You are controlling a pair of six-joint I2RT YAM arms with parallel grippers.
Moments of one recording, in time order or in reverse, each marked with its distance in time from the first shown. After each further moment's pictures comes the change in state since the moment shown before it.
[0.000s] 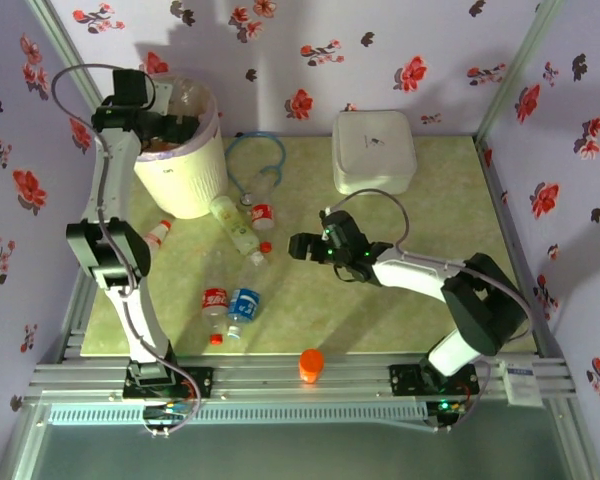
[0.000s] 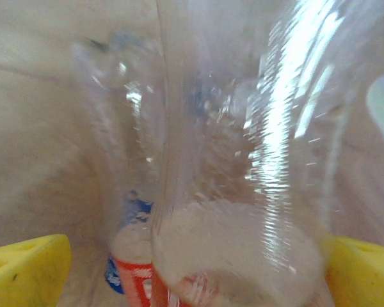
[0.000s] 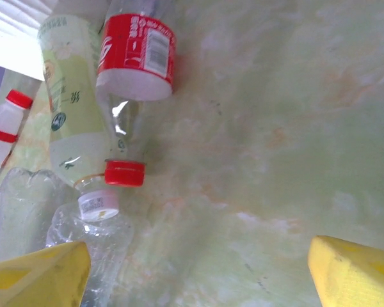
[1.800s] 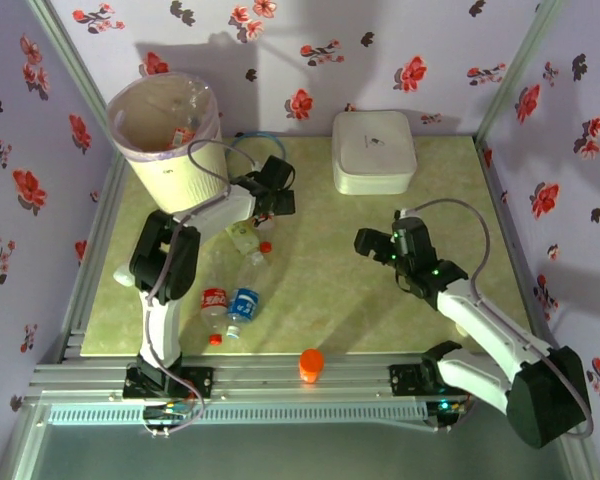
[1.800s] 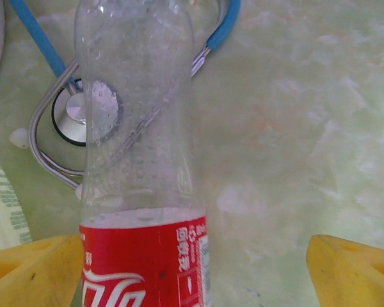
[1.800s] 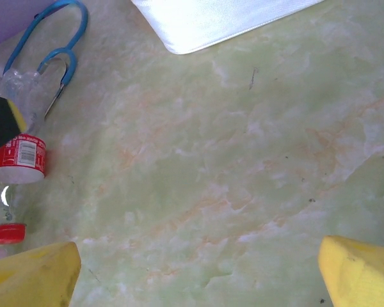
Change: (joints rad) left arm -0.604 0.031 -0.637 0.381 -0.448 -0.703; right arm -0.306 -0.561 -0.204 -0.337 0.172 -0.117
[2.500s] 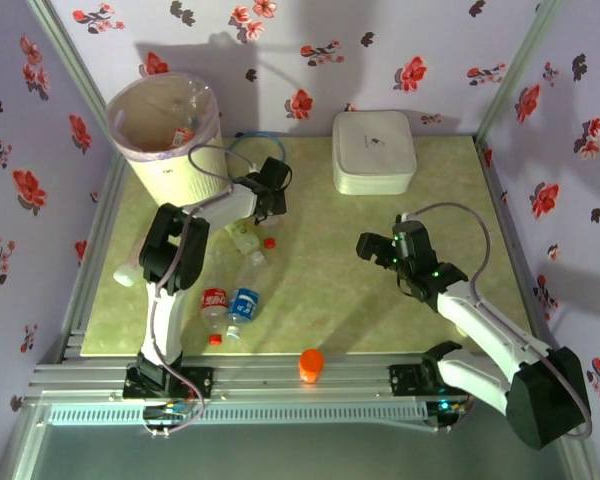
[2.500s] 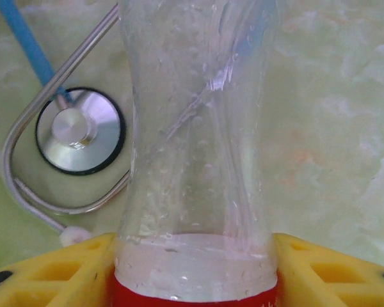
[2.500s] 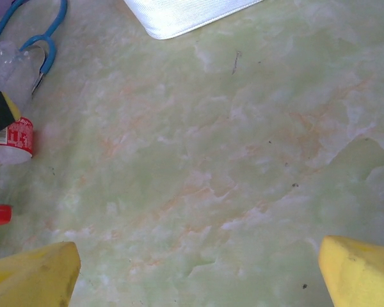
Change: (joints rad) left arm 0.029 0.100 0.048 0.053 0.008 0.003; right arm -0.010 -0.002 -0.026 -0.016 0.003 0.001
